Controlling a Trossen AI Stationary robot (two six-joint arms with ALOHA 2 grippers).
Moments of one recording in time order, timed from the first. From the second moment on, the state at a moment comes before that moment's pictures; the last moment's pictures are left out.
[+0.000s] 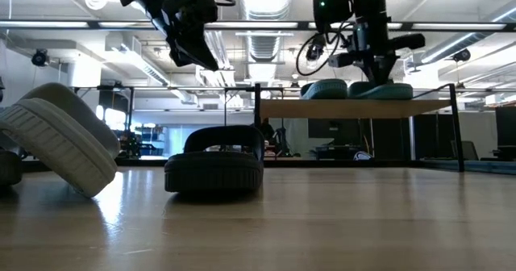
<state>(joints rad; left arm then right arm) 0.32 1.30 1.07 -0.53 0.18 0.03 -0.38 1.63 1.44 -1.42 0.48 1.10</state>
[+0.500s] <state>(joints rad) 0.32 1.30 1.07 -0.51 0.18 0.01 -0.31 1.47 1.50 -1.39 0.61 1.21</state>
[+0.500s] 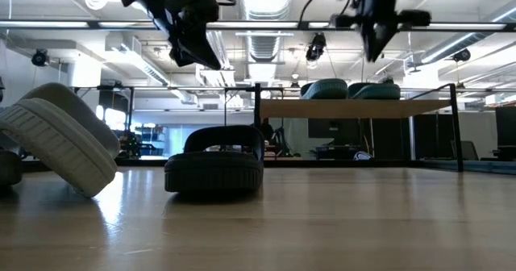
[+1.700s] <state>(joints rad) 0.36 1.61 1.35 -0.44 0.36 -0.03 -0.34 1.52 1.43 -1.53 0.56 1.20</state>
